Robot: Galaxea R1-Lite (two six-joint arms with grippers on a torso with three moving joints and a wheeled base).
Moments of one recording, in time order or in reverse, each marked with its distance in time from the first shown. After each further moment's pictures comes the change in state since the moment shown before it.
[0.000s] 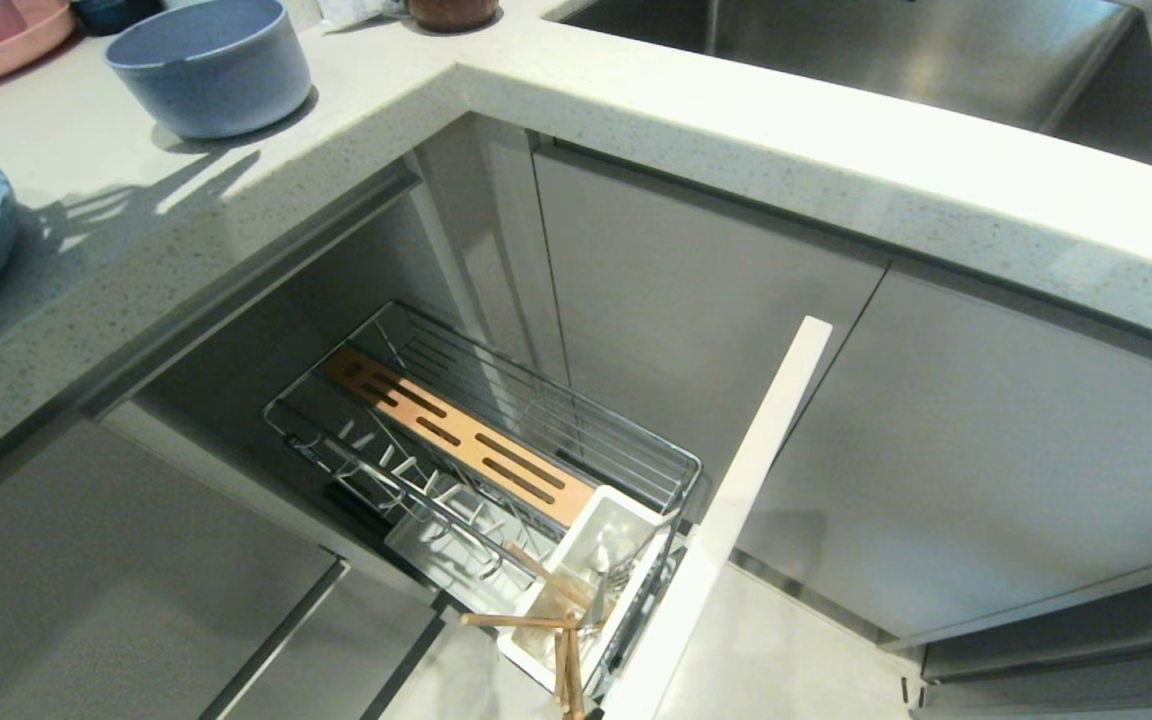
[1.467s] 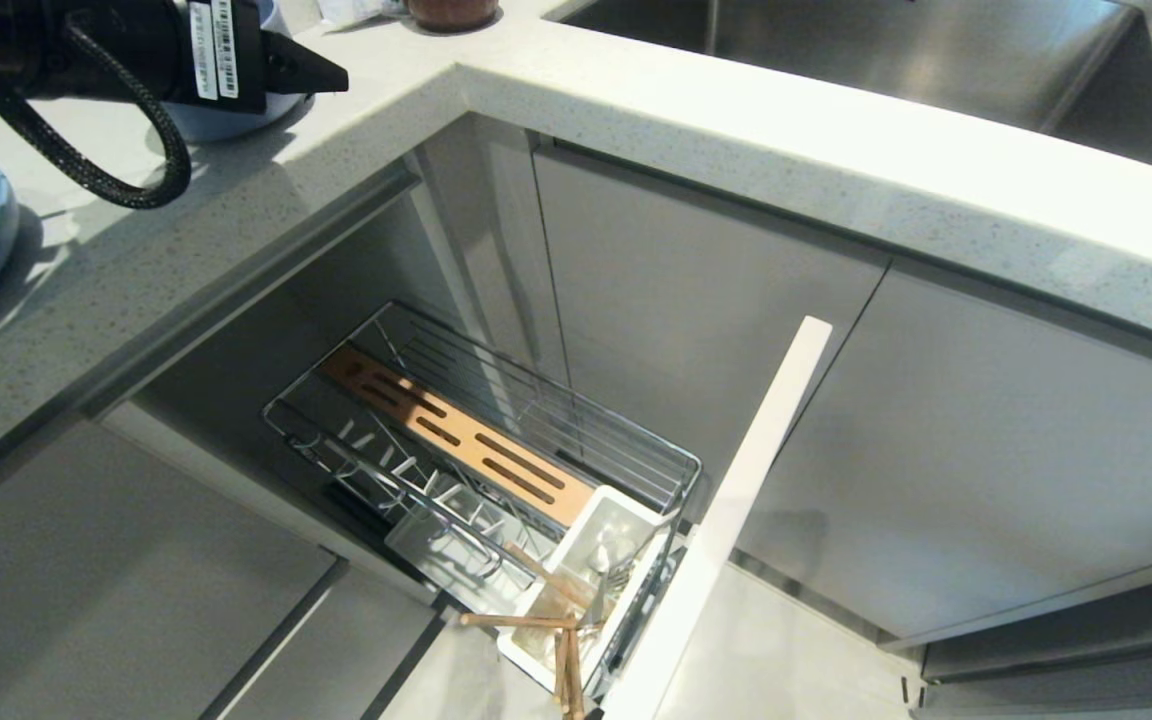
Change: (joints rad) left arm -0.029 0.177 -0.014 -0.030 0.143 0.179; right arm 0.000 0.000 0.000 0.000 0.000 0.000
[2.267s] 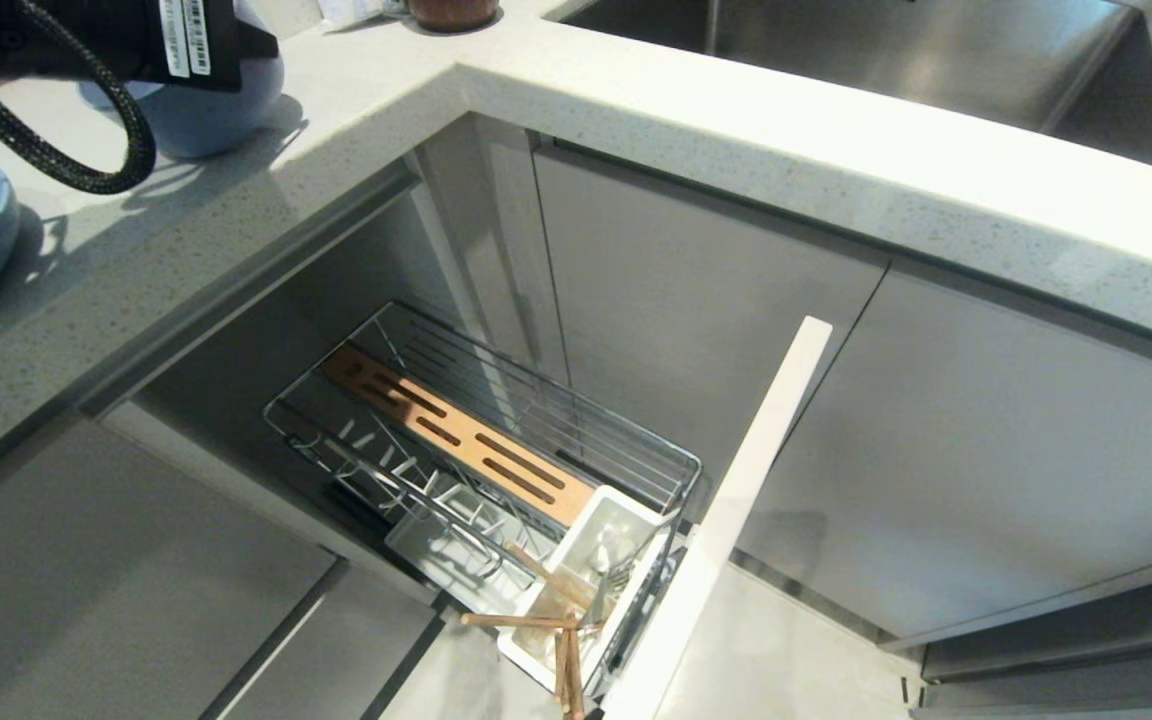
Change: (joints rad) left arm -0.015 -0.032 0.000 0.000 -0.001 0.000; right arm 0.000 0.000 0.000 0.000 0.000 0.000
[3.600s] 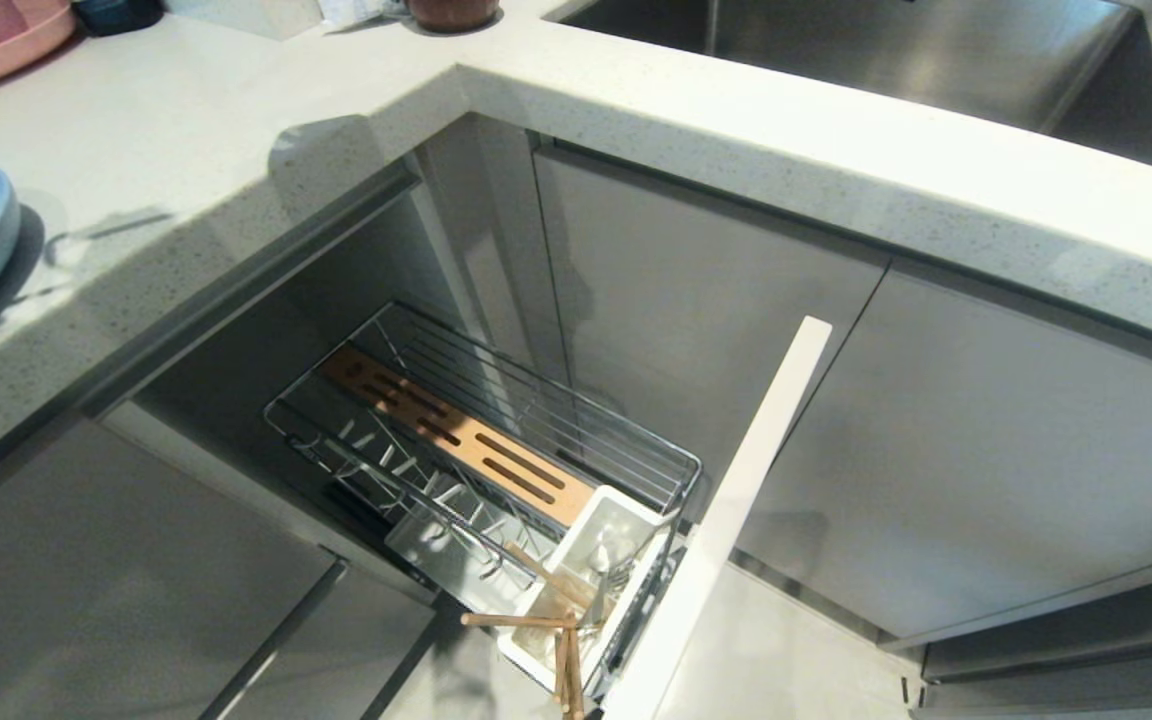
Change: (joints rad) left arm -0.427 -0.150 0.088 -0.374 0.068 -0.583; right arm 0.000 0.000 0.000 0.000 0.000 0.001
